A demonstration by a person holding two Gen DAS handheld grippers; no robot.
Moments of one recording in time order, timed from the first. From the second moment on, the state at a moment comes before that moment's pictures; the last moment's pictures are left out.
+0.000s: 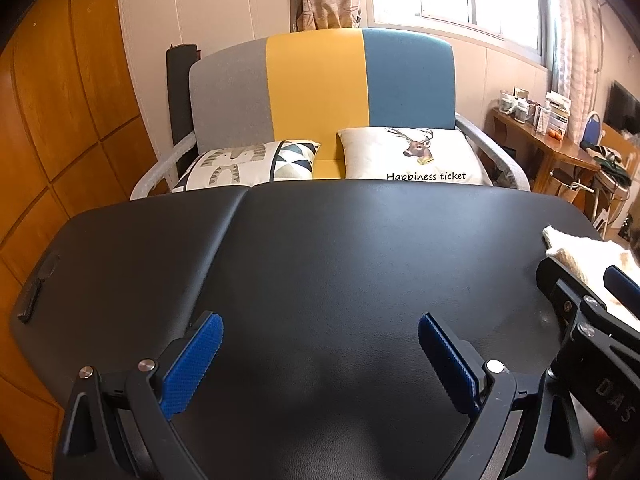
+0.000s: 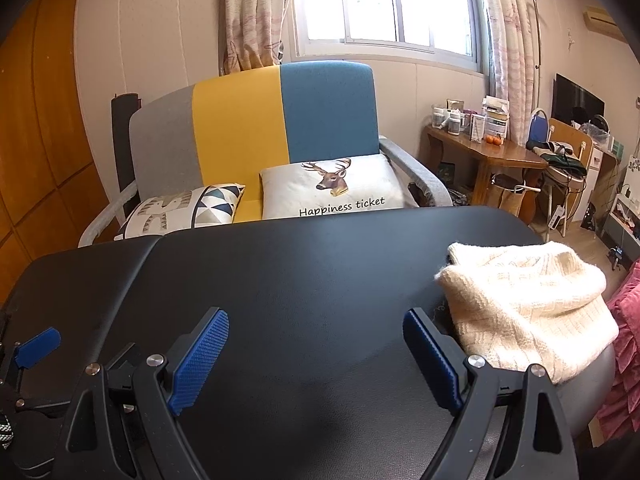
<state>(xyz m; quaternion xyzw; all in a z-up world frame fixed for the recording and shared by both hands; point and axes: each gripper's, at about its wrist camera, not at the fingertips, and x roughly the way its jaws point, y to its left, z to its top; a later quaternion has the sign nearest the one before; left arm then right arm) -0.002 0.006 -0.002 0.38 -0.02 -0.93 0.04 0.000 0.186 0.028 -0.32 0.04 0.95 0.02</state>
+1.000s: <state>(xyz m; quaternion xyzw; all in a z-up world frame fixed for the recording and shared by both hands) -0.021 0.062 -0.005 0.38 -0.05 -0.92 0.01 -0.002 0.239 0.031 -0.33 0.05 0.94 0.05</state>
